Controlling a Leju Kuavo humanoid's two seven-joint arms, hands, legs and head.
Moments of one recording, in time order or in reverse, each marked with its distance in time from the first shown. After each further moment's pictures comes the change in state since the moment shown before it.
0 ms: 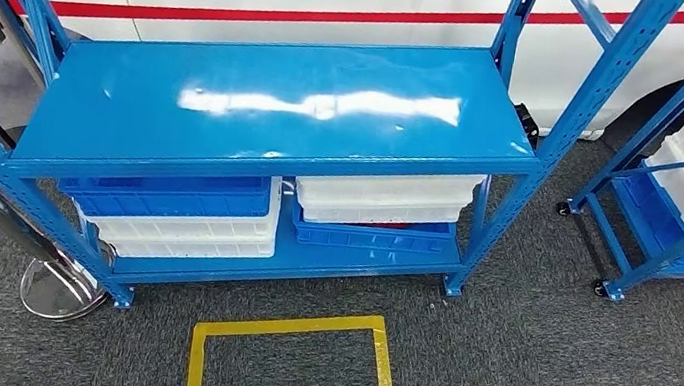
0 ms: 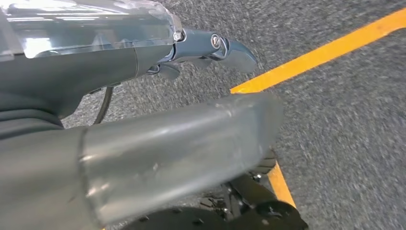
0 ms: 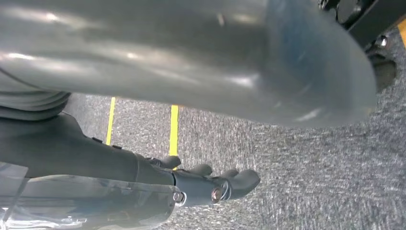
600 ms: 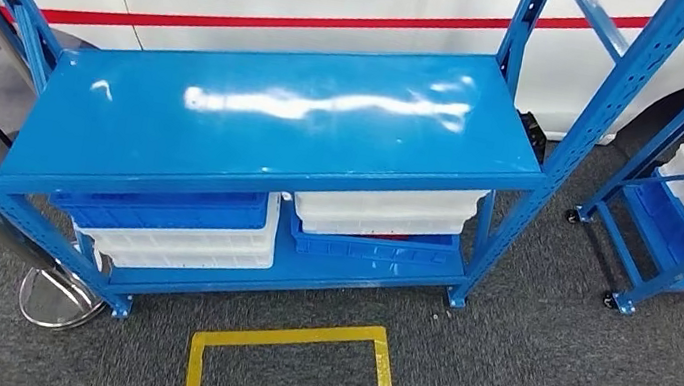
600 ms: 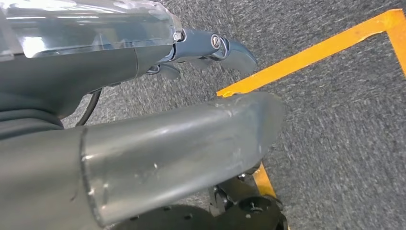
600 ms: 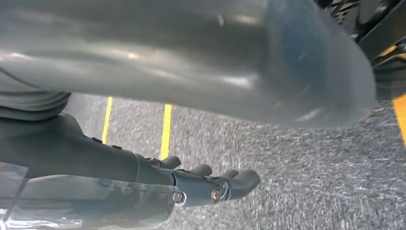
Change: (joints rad) left arm -0.006 0.001 0.001 0.003 -0.011 0.001 -0.002; right arm 0.001 0.001 -0.001 -0.002 0.044 0.006 -0.018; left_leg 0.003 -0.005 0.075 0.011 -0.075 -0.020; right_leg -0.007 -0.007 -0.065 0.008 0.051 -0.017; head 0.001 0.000
